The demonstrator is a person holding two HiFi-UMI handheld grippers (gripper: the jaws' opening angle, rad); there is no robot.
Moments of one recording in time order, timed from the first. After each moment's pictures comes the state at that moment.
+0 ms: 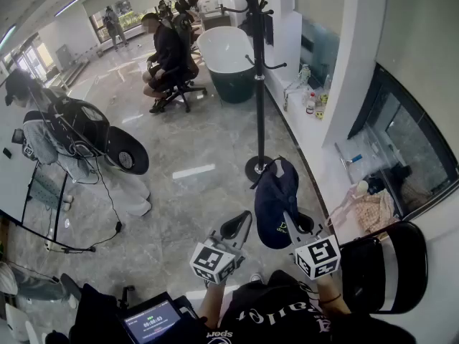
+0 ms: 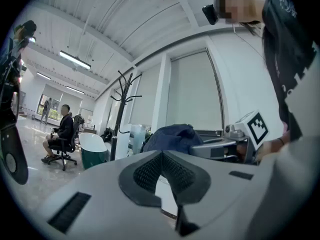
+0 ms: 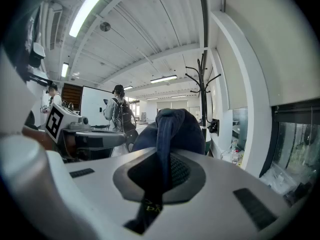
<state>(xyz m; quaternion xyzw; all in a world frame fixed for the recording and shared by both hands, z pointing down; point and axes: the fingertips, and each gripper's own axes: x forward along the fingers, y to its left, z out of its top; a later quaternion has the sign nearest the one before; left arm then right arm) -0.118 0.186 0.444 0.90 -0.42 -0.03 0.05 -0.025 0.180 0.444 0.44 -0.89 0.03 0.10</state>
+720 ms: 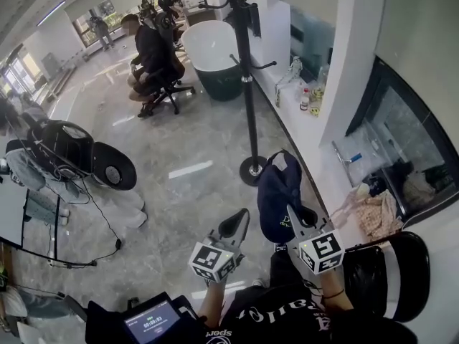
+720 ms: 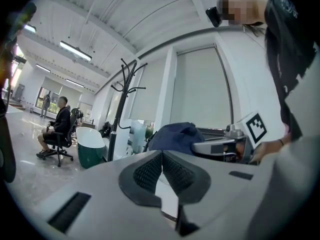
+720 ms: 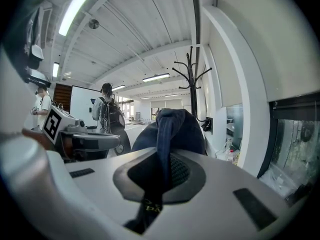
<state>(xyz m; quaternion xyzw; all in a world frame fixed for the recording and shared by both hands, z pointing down) -0.102 0.063 0.458 0.91 -0.41 -0.02 0.08 0.003 0.053 0.455 0.47 -0.88 0.04 0.09</state>
